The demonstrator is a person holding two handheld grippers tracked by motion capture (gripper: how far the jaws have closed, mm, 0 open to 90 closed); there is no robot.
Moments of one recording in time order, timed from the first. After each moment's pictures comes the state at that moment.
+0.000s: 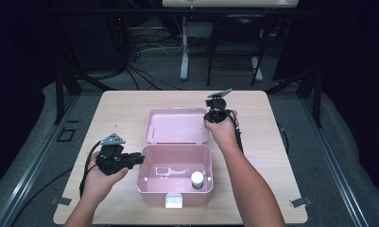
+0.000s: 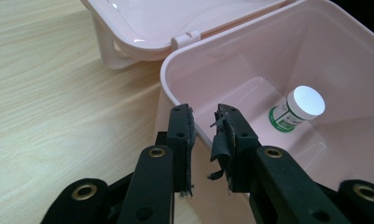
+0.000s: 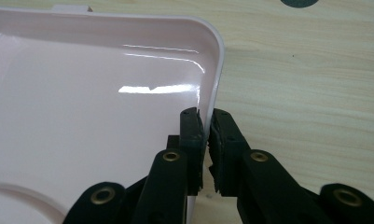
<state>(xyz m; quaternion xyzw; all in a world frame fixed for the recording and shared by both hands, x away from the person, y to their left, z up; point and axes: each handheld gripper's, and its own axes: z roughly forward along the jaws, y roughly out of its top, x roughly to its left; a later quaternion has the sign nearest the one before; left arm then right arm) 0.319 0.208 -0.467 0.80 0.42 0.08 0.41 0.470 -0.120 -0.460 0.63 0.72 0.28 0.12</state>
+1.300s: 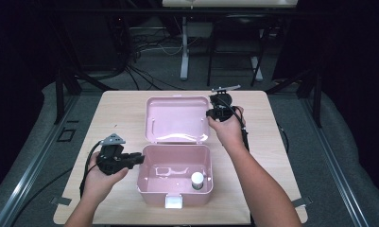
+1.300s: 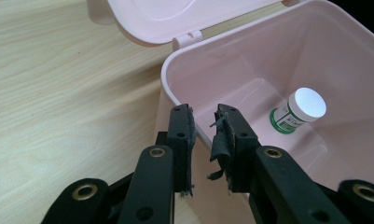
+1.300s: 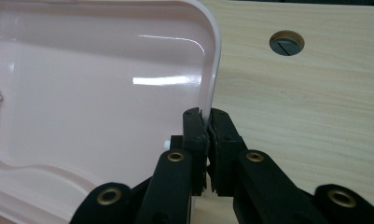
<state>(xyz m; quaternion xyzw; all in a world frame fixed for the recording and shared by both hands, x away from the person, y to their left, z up) 0.319 0.208 -0.467 0.80 0.43 0.08 0.41 0.443 -0.126 -0.421 0.60 0.71 0.34 0.16</state>
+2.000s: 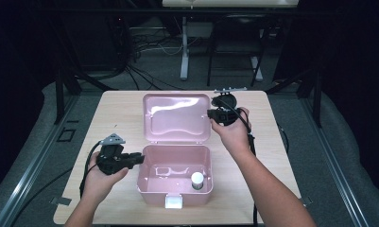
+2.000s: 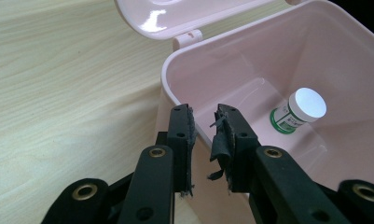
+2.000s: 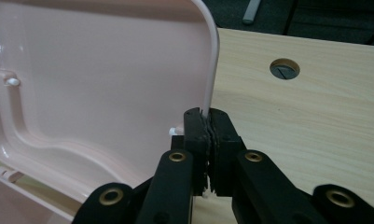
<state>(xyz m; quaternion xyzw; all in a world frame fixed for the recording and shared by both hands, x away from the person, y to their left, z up) 0.319 0.208 -0.467 0.80 0.43 0.08 0.41 0.410 -0.131 -0.397 0.56 0.72 0.38 0.19</state>
